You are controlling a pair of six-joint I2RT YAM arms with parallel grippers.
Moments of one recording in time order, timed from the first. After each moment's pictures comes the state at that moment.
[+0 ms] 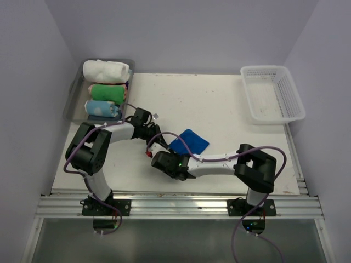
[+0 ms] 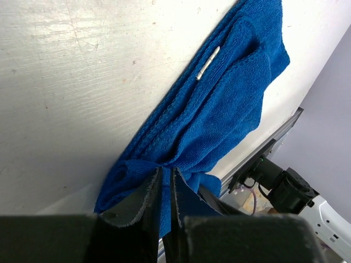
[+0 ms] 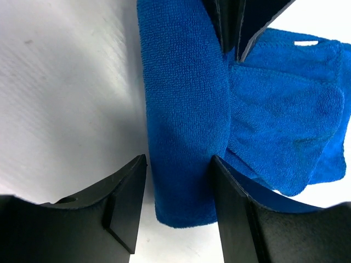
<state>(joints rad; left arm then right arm) -0.40 1.79 0.93 -0.23 0.62 -0.76 1.25 1.78 1.07 -0.36 0.51 0.15</state>
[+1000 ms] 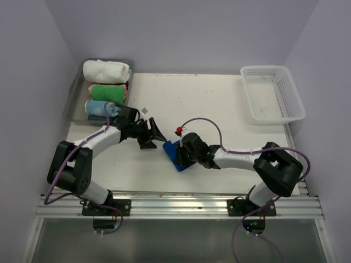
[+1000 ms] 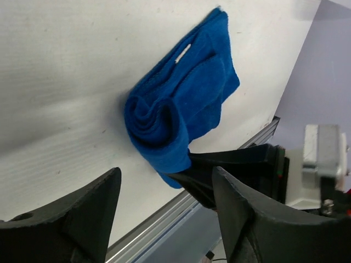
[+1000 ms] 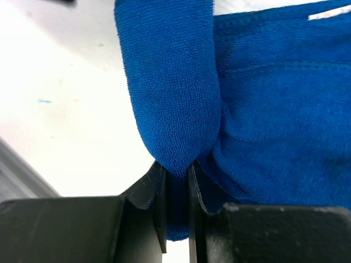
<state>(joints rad) -0.32 1.52 0.87 -0.30 0.61 -0.76 0.95 1.57 0.75 0.01 0.02 0.52</state>
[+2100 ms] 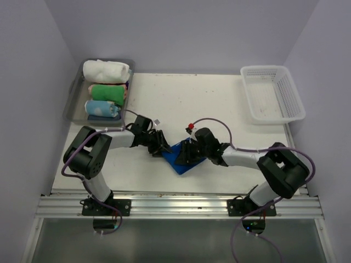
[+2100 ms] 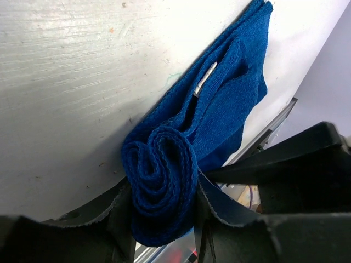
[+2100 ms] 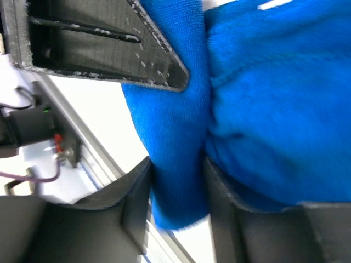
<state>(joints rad) -0.44 1.74 0.78 -0.07 0.64 -0.84 0.75 1.58 0.62 0.24 -0.43 0.74</state>
